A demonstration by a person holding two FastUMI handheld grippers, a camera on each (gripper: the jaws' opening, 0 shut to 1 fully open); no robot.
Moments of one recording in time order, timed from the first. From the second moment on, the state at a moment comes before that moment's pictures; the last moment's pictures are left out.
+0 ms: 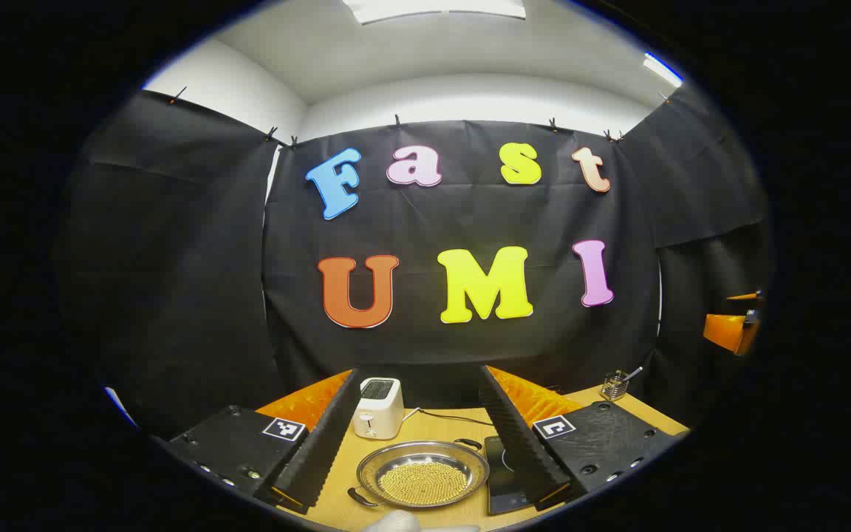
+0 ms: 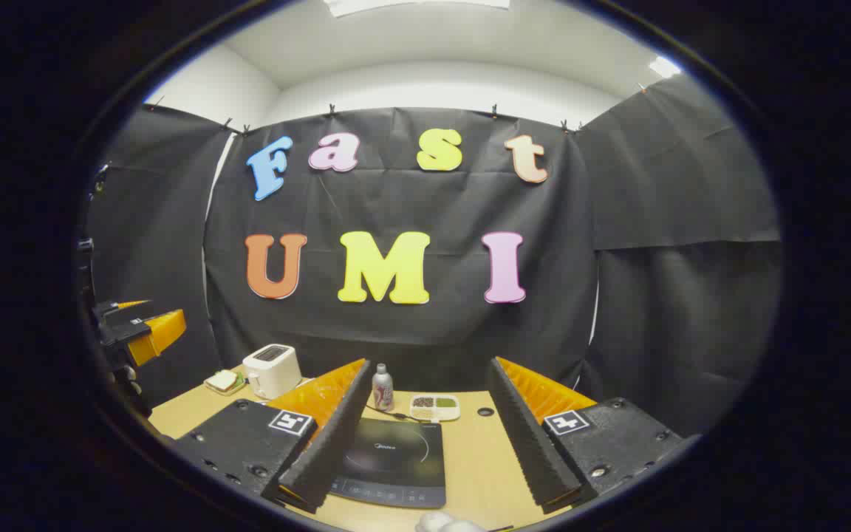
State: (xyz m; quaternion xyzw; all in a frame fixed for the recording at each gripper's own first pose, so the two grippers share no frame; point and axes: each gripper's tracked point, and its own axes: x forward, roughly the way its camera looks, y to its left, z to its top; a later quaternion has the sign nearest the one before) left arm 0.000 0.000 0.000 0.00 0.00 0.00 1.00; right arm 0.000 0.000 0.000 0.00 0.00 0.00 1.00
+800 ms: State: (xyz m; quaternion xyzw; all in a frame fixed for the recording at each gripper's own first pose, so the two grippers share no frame) left arm 0.000 0.002 -0.006 -0.02 0.02 -0.01 1.00; right arm -0.003 -0.002 -0.004 0.00 0.01 0.00 1.00
